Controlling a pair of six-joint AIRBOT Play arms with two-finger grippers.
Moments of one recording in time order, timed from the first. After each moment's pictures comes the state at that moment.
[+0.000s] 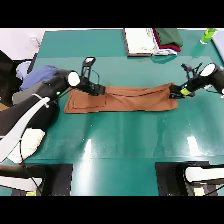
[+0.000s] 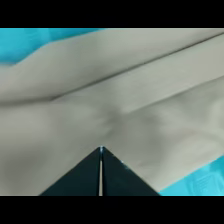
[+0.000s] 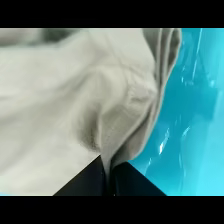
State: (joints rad) left arm -0.49 -1.57 1.35 1.29 -0.79 -1.64; right arm -0.17 -1.48 1.28 -1.28 1.22 1.45
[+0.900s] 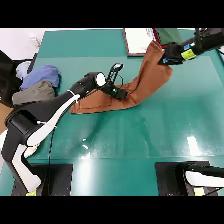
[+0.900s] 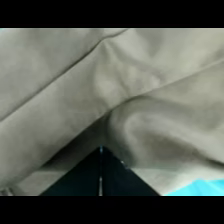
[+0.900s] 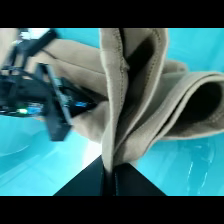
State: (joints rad) left arm -0.62 -1.87 1.64 1.12 -0.83 -1.50; right arm 0.13 -1.39 1.81 -1.15 1.50 1.54
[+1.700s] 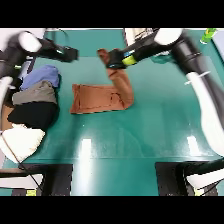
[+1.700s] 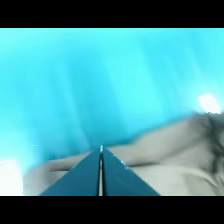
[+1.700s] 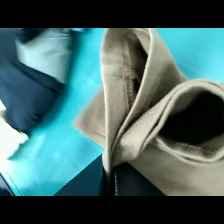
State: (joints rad) left arm -0.19 -1.44 1.64 1.30 -0.93 -1.49; right arm 0.51 -1.64 1.90 -1.00 1.13 1.62
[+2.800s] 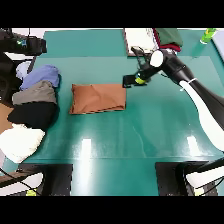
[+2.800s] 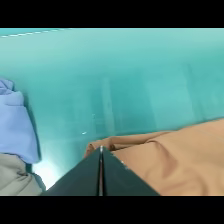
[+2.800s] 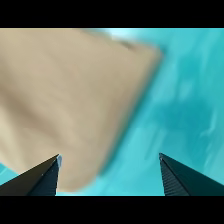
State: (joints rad) left arm -0.07 -1.25 1.64 1.37 -1.10 -1.48; right arm 0.36 -1.64 1.57 -1.28 1.16 1.69
